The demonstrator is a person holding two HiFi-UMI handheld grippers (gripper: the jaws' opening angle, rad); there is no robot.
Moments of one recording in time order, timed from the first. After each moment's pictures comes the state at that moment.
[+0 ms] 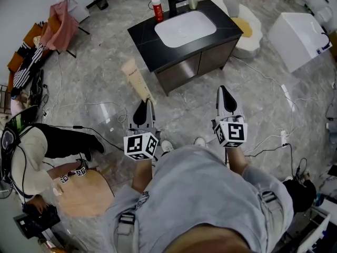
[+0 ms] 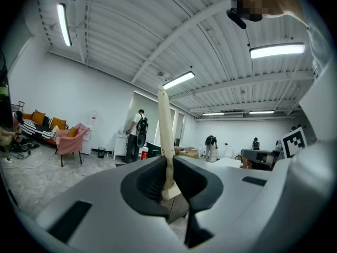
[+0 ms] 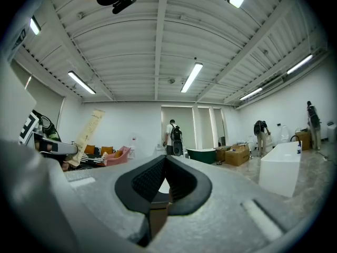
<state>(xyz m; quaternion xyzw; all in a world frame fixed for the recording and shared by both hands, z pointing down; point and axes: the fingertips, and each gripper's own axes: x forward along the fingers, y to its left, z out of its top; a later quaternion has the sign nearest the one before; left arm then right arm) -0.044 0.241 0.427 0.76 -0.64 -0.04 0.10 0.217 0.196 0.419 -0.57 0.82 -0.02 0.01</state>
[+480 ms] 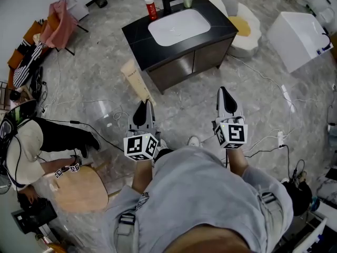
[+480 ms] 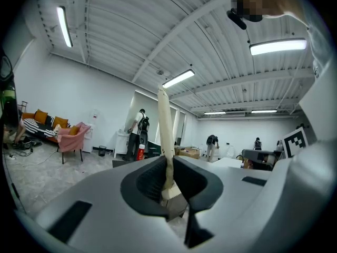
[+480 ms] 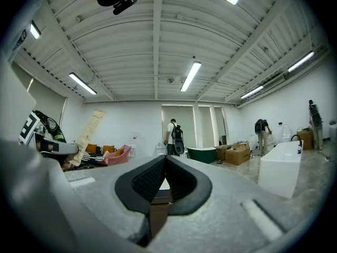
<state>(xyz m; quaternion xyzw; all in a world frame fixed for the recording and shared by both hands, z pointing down) 0.018 0.244 0.436 0.76 -0.65 -0.03 0.10 0.278 0.194 0.427 -0.56 0.83 -0.03 0.01</state>
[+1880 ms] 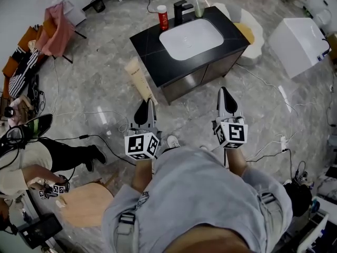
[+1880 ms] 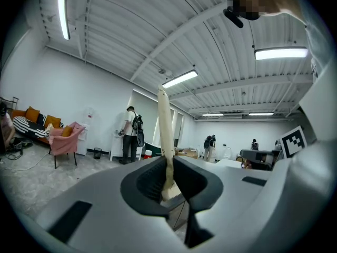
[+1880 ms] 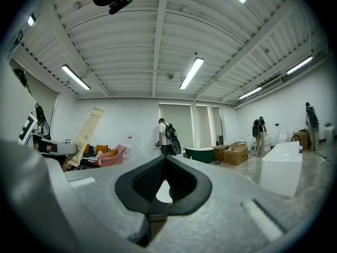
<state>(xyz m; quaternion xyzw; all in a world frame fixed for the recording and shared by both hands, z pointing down) -0.107 0.127 0.431 0.78 -0.62 -0.04 0.10 0.153 0.090 0.421 -0.58 0.81 -0.03 0.01</state>
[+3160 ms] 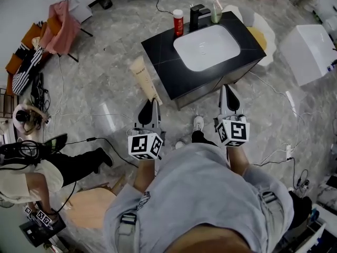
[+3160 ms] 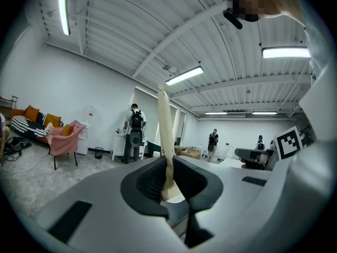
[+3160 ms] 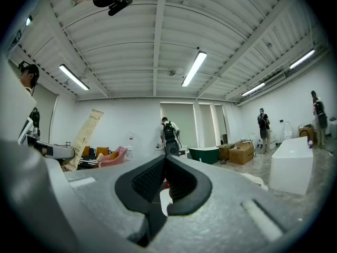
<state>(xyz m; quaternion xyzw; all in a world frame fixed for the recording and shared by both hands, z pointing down) -0.168 0.029 0.441 0.77 -0.63 -0.04 0.11 0.080 -0.024 0.428 -0.57 0.82 -0.04 0.02</state>
